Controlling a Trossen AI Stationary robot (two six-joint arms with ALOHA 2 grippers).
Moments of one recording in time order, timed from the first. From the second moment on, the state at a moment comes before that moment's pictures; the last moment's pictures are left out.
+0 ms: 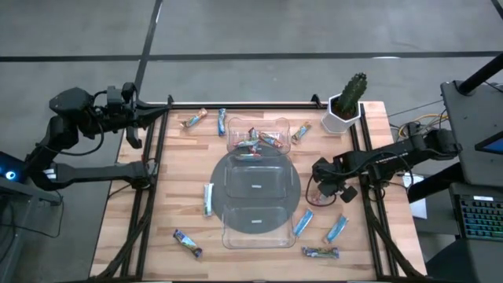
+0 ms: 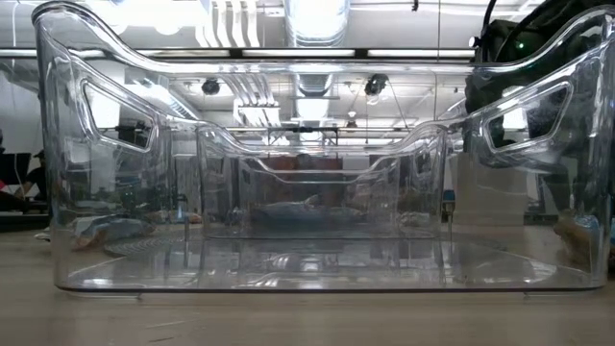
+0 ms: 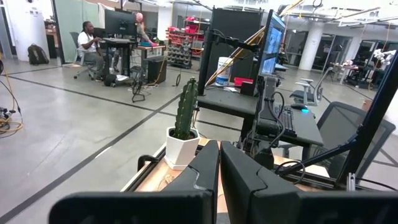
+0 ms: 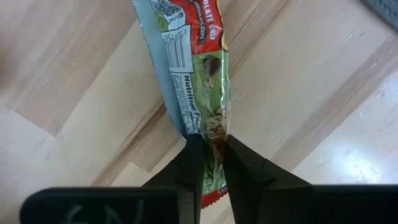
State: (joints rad) left arm 0.34 0.72 1.29 -0.64 0.06 -0.11; right arm 0.09 1.23 0.56 -0.81 -0.03 -0.58
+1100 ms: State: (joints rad) left arm 0.34 0.72 1.29 -0.64 0.06 -0.13; right arm 0.09 1.28 0.52 -0.79 -0.05 -0.52
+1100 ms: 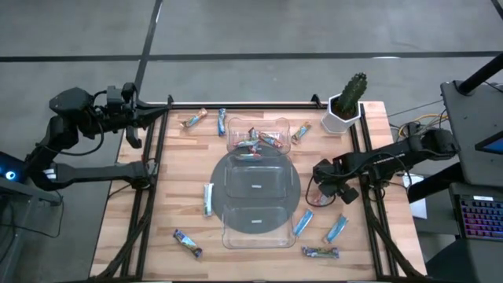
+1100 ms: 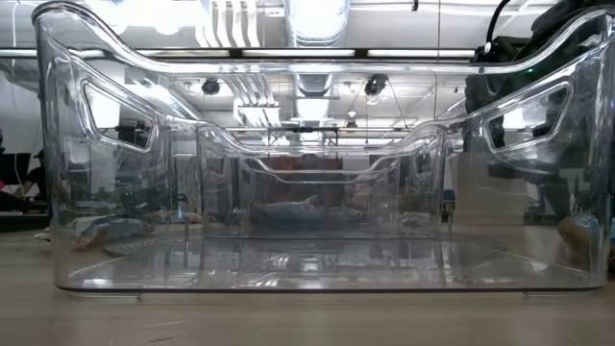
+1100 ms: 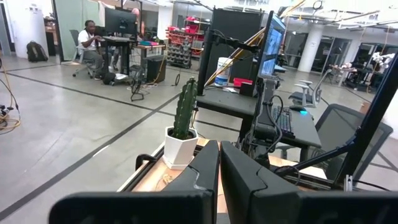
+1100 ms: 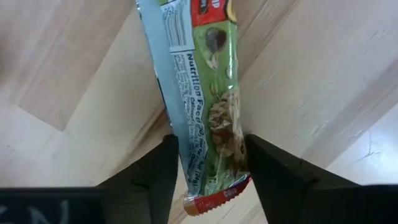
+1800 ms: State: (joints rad) left arm 0.34 0.72 1.29 -0.64 0.06 -0.14; right arm 0.09 1.28 0.65 -0.87 -0.06 -0.41
